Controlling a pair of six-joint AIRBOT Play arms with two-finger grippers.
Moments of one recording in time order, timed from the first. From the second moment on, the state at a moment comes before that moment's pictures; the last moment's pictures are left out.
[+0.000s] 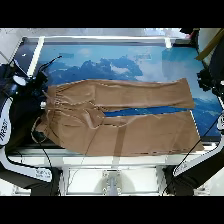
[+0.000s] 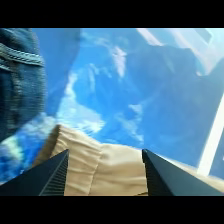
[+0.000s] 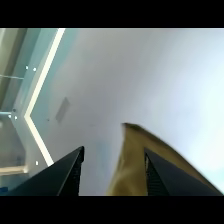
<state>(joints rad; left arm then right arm) 0.26 -1.63 1.31 1.10 -0.46 -1.59 -0.58 -1.90 1.63 -0.66 0.55 1.44</state>
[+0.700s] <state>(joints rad) 0.52 -1.10 1.18 1.41 -1.08 -1.66 -0.85 -1.49 1.72 -0.99 1.27 1.25</state>
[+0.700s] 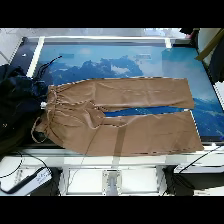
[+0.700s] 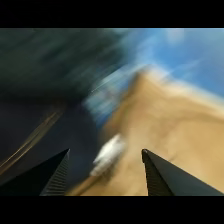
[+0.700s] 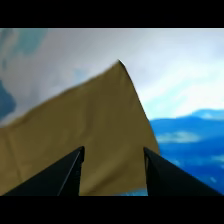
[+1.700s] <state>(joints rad) 0.71 -0.86 0.43 1.03 -0.96 -1.62 -1.05 -1.30 1.23 -0.92 1.26 0.91</state>
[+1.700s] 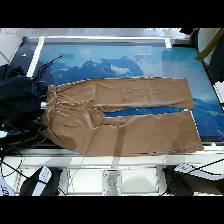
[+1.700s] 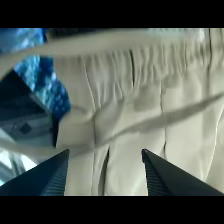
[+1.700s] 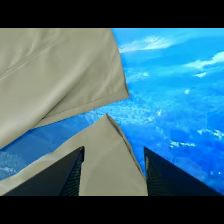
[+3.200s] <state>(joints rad) 0.74 -1.09 0.44 0.70 -0.79 -1.23 -1.14 -1.24 1.22 -0.91 1.46 0.94</state>
